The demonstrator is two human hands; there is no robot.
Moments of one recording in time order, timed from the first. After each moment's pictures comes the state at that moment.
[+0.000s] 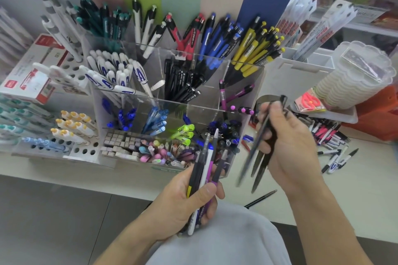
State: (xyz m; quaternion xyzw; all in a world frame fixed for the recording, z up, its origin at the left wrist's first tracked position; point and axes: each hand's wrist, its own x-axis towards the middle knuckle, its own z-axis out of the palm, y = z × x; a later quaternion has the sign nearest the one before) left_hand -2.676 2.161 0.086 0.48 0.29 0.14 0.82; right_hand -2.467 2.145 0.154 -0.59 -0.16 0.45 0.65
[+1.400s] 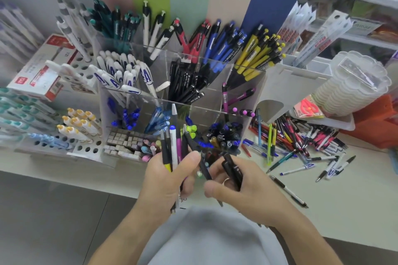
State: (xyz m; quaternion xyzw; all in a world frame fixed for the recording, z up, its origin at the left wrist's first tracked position) left_hand -2.670 2.175 0.099 0.39 0.42 0.34 0.74; right_hand -2.500 2.106 0.134 -0.66 -0.46 0.52 0.28
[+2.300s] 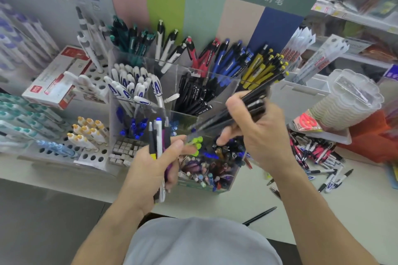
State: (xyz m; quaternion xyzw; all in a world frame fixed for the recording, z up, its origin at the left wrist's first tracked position) left_hand -2.696 2.214 0.109 0.39 0.43 0.35 0.74; right_hand -2.501 2.187 0.183 -0.58 -0.46 0.39 0.55
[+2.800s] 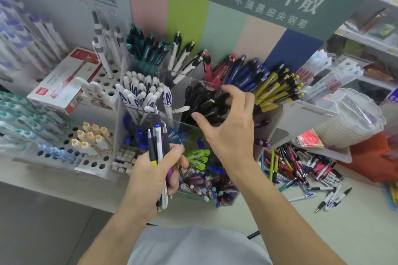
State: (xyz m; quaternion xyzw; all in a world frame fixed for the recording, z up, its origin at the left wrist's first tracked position) left_hand -2.699 2.230 0.102 0.34 0.45 0.39 0.73; right_hand -2.533 2.250 0.126 -0.72 -0.56 -0.02 0.41
